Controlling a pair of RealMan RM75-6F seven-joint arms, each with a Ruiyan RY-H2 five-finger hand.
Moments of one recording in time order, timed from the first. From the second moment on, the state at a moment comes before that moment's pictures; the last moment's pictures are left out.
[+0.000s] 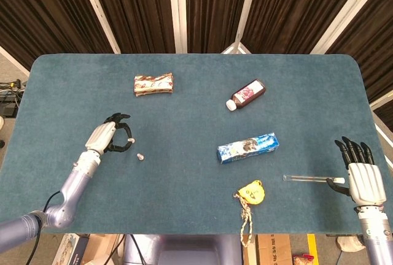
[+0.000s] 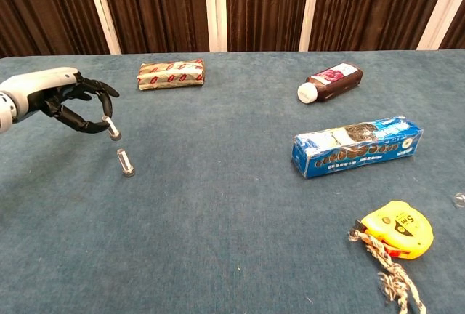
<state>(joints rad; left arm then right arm) -0.62 -1.52 -0.27 -1.37 1.07 0.84 -0.11 0.14 -1.23 0.10 -1.44 -1.43 1.41 0.04</state>
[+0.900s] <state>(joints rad) -0.62 -1.58 -0.25 -1.32 0.95 0.90 0.06 0.14 -1.23 0.10 -1.44 -1.43 1.40 0.03</state>
